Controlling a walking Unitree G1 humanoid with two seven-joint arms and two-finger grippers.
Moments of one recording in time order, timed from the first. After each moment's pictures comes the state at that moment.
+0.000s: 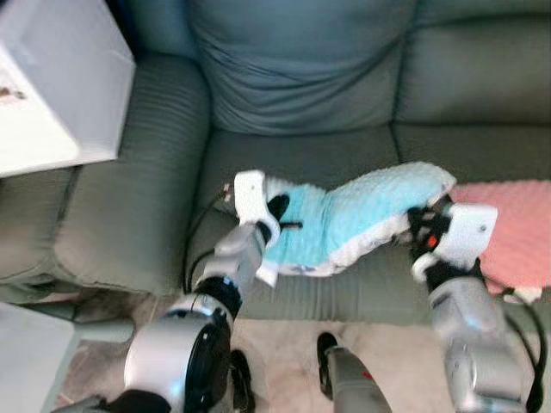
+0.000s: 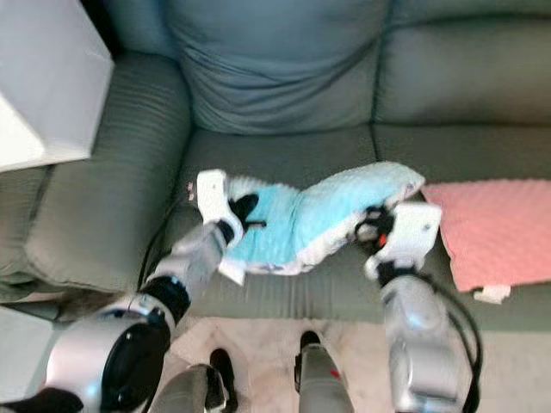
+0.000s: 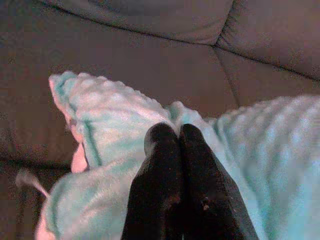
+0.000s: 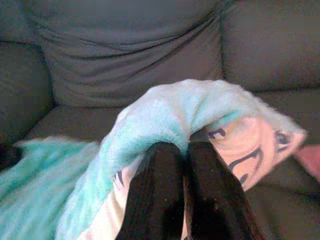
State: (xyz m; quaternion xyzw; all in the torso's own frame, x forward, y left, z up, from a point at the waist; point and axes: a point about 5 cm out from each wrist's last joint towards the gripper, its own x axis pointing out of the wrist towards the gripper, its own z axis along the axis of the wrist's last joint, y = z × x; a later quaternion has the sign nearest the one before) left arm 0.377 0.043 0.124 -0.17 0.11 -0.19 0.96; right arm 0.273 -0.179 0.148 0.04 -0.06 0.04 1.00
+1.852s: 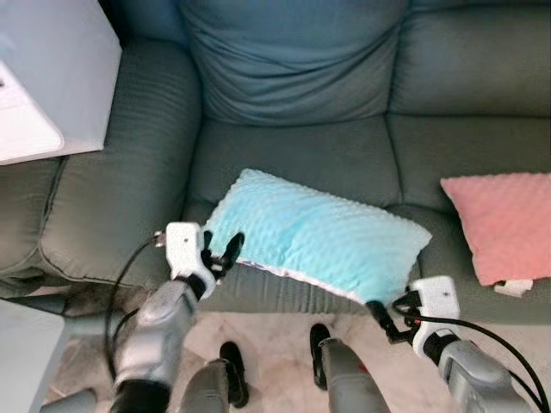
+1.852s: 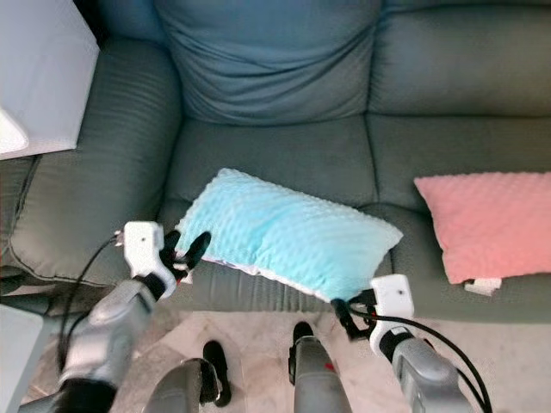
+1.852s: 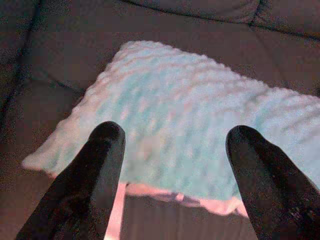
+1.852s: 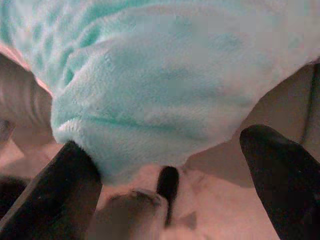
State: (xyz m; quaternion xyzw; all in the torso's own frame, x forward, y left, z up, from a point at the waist) left arm 0.297 0.143 0.082 -0.11 0.09 -0.15 0.98; right arm 0.239 -0.216 0.047 -0.04 0.22 0.13 0.97
